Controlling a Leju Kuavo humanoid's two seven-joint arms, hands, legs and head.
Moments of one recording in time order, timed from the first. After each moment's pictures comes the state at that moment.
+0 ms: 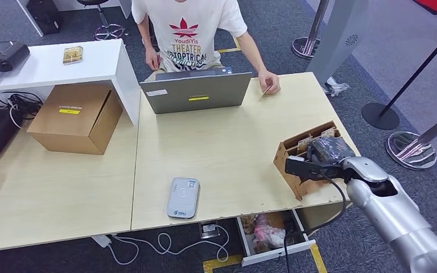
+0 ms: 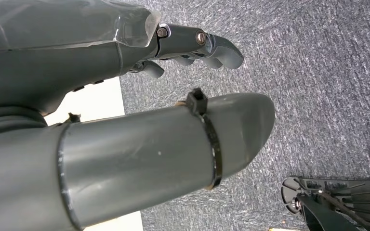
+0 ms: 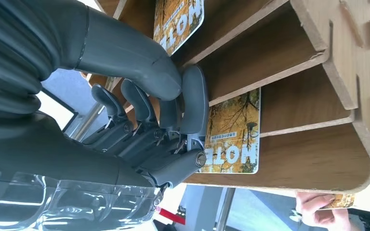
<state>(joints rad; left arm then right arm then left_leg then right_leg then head) -0.07 -0.10 1.22 -0.16 -1.38 0.14 -0.06 -0.46 -0.58 0.42 -1.04 0.82 0.27 0.00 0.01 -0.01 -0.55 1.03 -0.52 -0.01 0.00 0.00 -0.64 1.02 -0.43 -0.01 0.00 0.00</state>
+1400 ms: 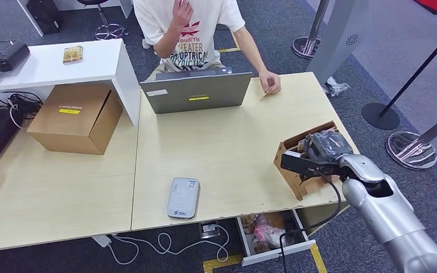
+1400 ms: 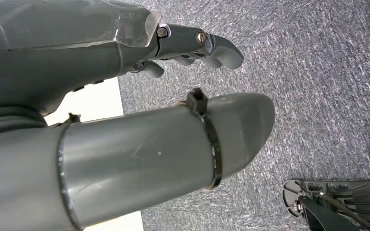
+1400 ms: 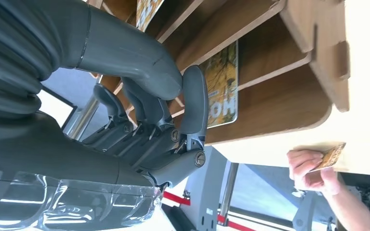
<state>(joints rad) -0.07 -0.11 1.20 -0.17 -1.40 0.14 -0.06 -0.44 -0.53 0.37 -1.10 0.87 0.24 0.00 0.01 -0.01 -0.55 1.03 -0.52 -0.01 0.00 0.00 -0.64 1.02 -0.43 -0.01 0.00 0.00</state>
